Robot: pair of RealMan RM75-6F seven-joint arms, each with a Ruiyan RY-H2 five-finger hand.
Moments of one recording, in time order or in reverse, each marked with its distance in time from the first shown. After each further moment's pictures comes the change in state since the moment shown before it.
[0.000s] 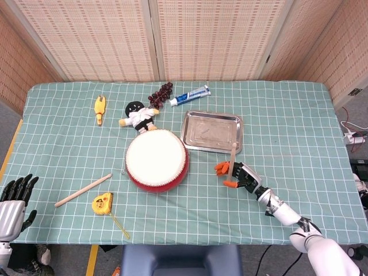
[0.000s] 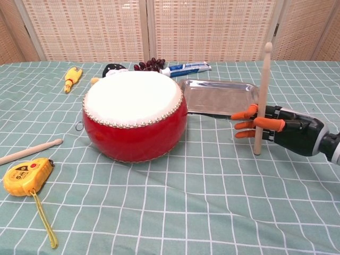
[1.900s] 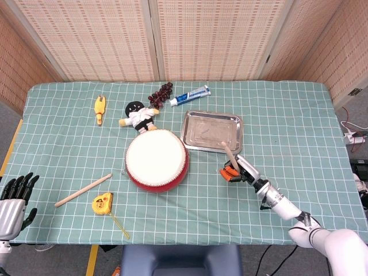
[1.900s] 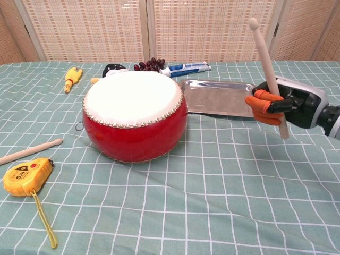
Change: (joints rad) left arm -0.007 0.001 -0.003 0.018 0.023 0.008 -0.023; right arm 0.073 0.190 0.090 -0.347 0.036 0.011 -0.636
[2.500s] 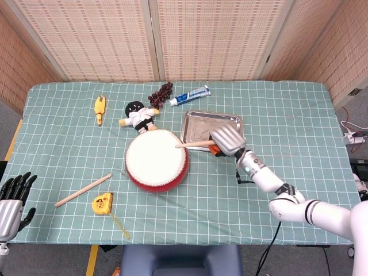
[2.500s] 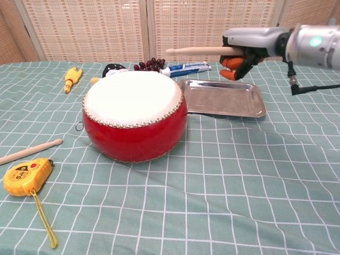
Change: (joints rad) left arm 0.010 0.003 0.003 0.021 0.024 0.035 -0.041; right arm 0.304 0.299 0.214 -0.556 0.529 -0.455 -1.646
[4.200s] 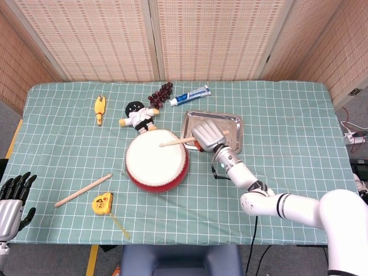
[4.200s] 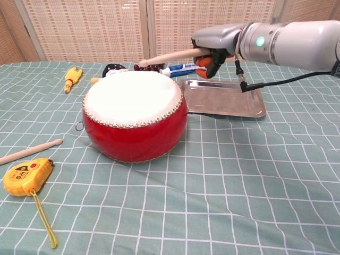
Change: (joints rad) left arm -0.001 -0.007 -0.004 0.001 -0.008 -0.004 -0.001; right arm 0.141 -0.103 0.029 -0.003 0.333 0.033 -0.343
